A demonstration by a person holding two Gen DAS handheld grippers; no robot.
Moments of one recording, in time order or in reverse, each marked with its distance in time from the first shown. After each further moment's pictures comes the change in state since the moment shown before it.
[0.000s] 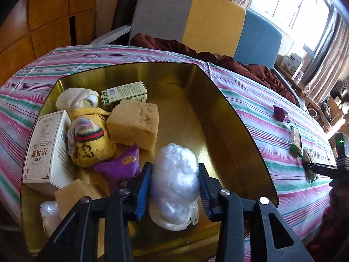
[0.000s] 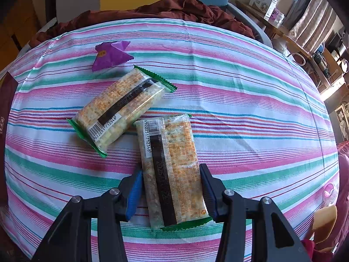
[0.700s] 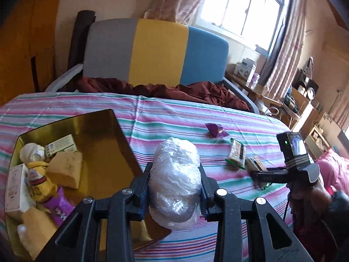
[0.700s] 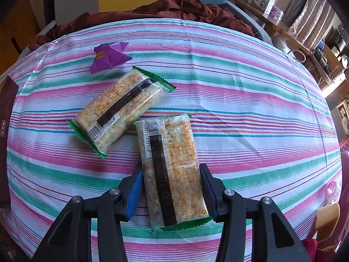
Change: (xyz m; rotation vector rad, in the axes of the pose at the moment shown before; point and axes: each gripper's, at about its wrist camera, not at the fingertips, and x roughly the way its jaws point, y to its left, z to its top) left arm -0.051 -0.094 0.021 0.135 -0.173 -0.211; right arm -0.005 -0.002 -0.005 0.015 0.002 0.017
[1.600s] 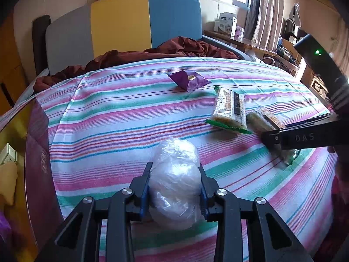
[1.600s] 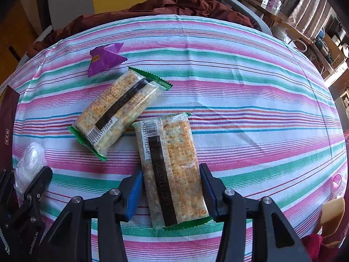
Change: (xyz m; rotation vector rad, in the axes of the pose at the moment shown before) left arm 0.137 -0.104 -0.053 0.268 0.170 0.003; right arm 0.000 -0.024 -0.002 0.052 0.034 0.053
